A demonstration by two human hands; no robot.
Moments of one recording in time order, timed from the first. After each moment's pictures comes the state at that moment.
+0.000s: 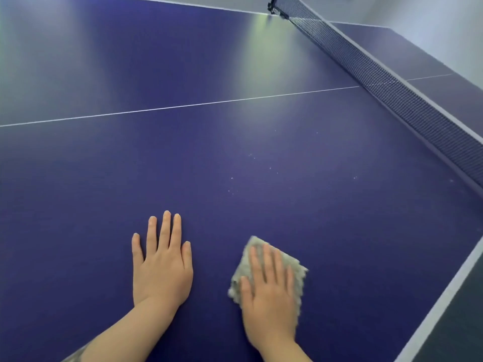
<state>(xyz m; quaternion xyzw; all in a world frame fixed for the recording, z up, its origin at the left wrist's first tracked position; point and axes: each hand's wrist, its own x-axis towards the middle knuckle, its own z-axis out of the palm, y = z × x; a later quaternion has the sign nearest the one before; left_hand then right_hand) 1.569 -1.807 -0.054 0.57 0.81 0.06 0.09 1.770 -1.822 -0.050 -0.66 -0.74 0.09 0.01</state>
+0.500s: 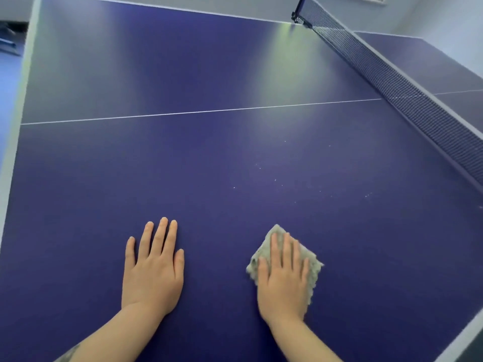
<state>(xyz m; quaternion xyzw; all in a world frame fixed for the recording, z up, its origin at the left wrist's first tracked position) 1.571 -1.809 -0.053 0.56 0.82 0.04 0.08 1.802 -1.761 -0.049 -0.67 -0.74 0.06 0.02</state>
